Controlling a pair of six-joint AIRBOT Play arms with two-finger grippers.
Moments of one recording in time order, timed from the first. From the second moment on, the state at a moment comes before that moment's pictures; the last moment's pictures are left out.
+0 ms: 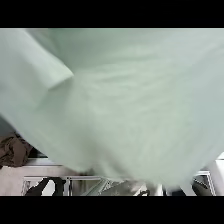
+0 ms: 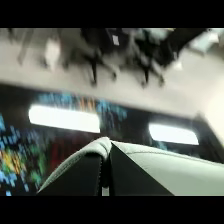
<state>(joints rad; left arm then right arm) 0.33 -0.96 1.80 -2.27 1.22 1.59 -0.50 -0.95 1.77 2.60 -1.07 -1.94</state>
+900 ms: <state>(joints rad) 0.06 -1.97 1.92 -1.99 1.09 1.55 -0.25 -1.82 1.48 2.58 -0.82 -1.92</state>
